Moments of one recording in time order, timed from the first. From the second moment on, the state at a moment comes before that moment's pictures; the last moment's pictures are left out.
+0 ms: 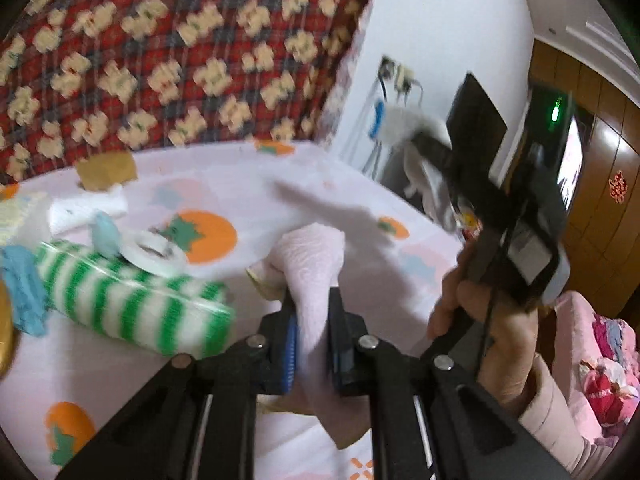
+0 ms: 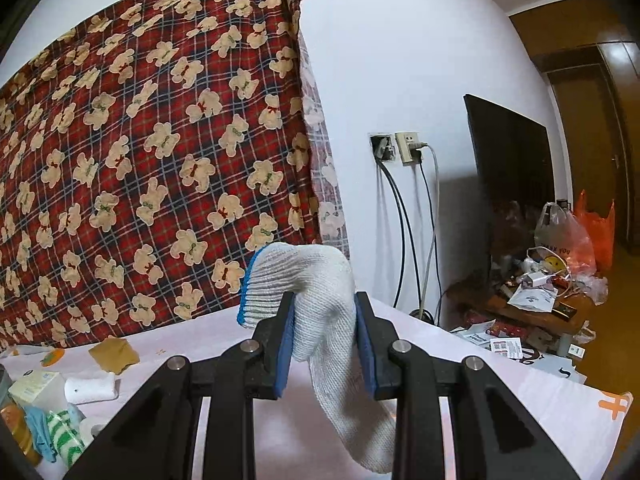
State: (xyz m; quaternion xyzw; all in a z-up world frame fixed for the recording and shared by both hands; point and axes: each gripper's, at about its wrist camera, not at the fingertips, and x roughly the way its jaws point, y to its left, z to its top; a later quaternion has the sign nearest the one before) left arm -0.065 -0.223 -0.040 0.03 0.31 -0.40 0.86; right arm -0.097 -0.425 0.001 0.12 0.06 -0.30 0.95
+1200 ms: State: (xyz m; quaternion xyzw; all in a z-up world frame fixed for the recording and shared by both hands) left arm -0.033 -0.037 -0.002 0.04 0.14 -0.17 0.97; right arm -0.087 -0.265 0.002 0.09 0.07 -0.16 0.98
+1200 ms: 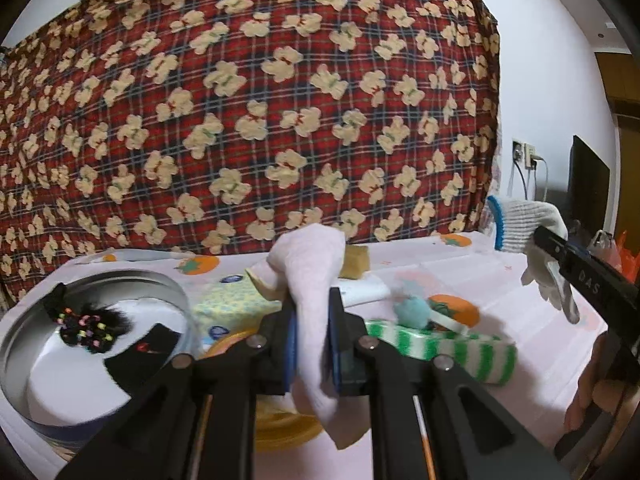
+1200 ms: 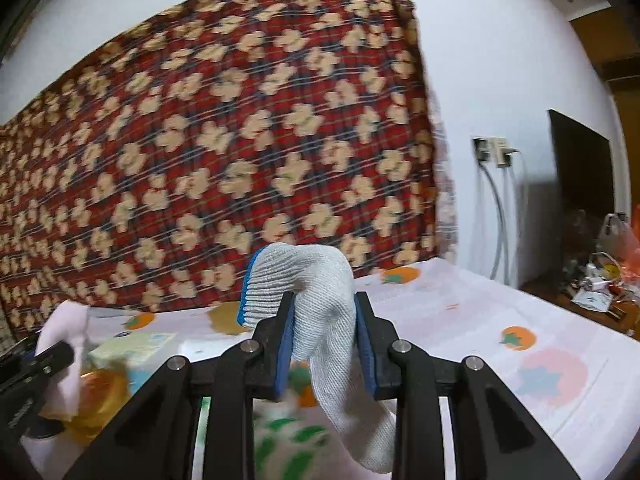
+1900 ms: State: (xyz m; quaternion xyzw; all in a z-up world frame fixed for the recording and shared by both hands) left arm -0.019 0.065 0.002 0.00 0.11 -0.09 0.99; right arm -0.049 -0.124 0.011 0.07 0.08 -0.01 0.99
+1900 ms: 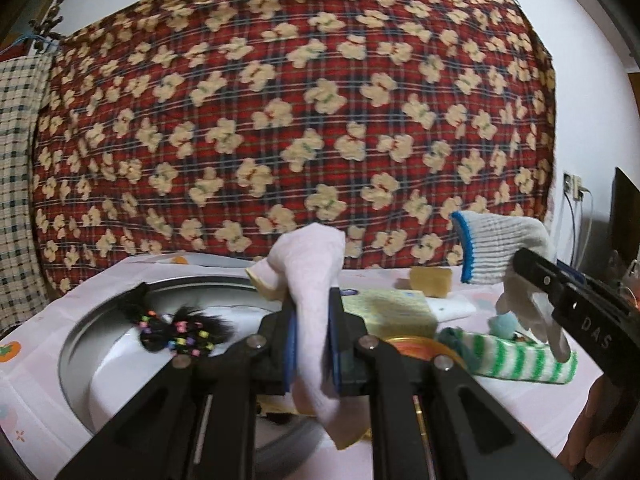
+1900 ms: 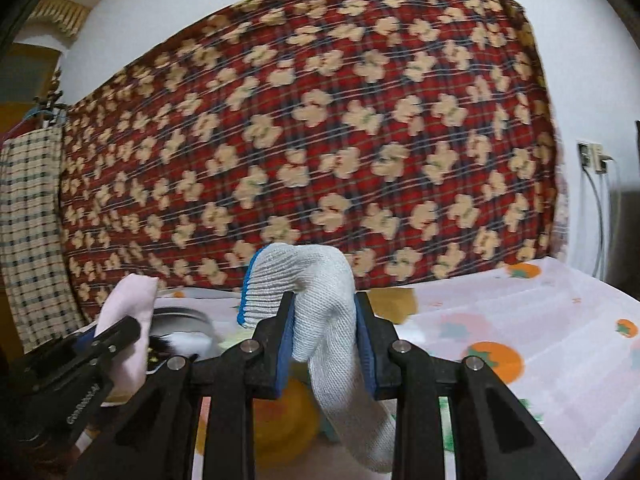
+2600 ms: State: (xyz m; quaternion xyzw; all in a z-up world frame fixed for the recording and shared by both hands) left arm 0.004 0.164 0.003 -0.05 0.10 0.00 0.99; right arm 0.004 -0.008 0.012 0.06 0.11 0.09 0.99
